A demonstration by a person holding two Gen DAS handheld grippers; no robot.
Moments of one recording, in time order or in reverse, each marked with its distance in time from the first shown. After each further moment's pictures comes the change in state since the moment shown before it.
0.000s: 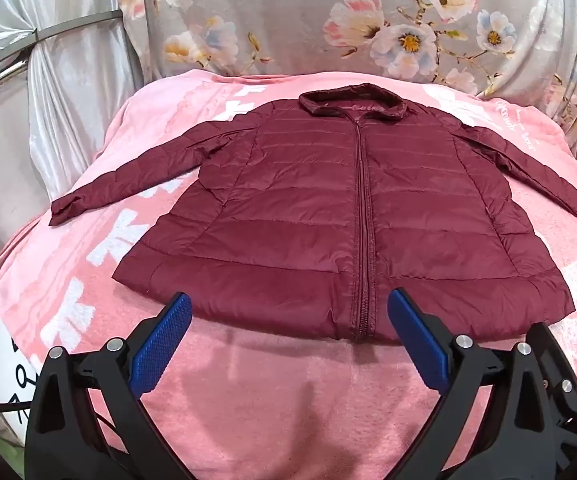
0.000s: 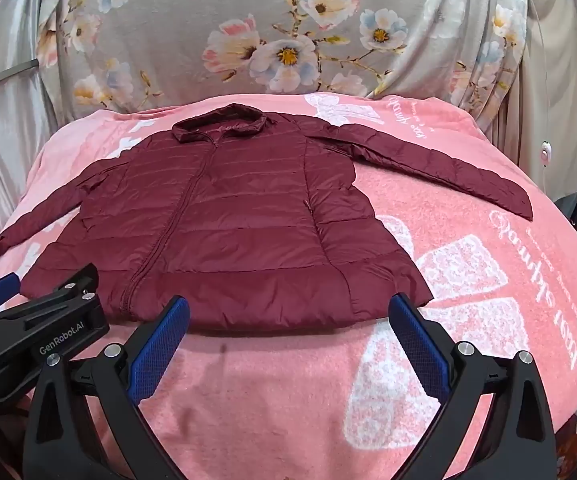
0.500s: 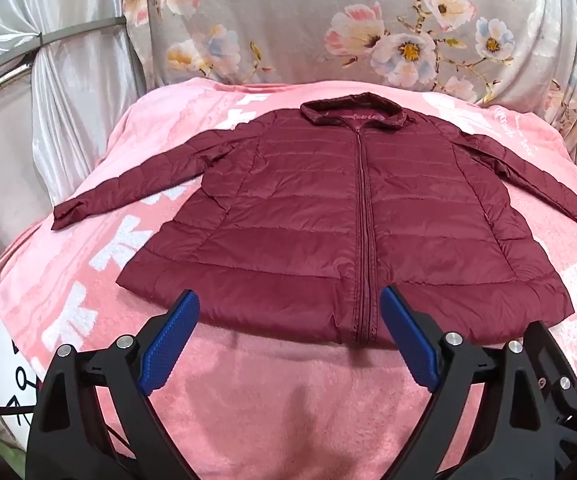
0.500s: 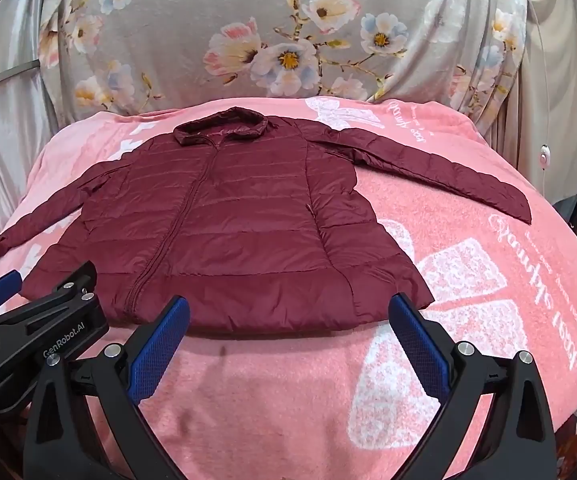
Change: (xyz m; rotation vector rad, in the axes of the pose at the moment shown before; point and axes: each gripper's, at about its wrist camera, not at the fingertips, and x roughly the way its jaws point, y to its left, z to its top) left arm -0.006 0.002 0.001 -0.007 -0.017 -0.008; right arm 0.000 0.007 -0.002 -0.005 -0.011 0.002
